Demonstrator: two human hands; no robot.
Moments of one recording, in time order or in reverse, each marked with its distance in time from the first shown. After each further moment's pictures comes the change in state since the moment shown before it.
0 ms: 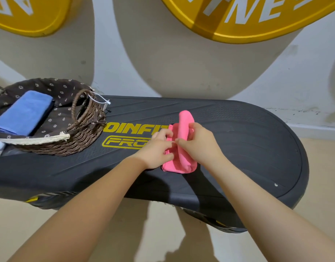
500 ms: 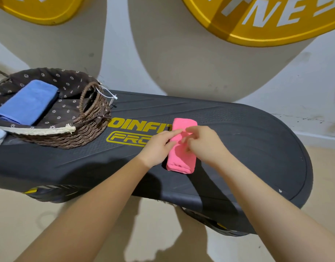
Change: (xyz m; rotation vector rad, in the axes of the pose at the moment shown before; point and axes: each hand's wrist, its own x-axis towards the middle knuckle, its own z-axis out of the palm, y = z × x) left_hand -0.001 -0.005 0.004 -0.272 0.270 -0.063; right_hand 0.003 -0.008 0.002 0.006 -0.133 -0.054
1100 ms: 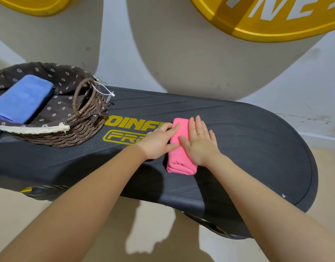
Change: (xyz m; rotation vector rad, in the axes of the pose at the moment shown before) left_hand 0.020 0.005 -0.015 0.389 -0.300 -0.014; right_hand 0.037 0.039 0.023 -0.481 -0.112 0.004
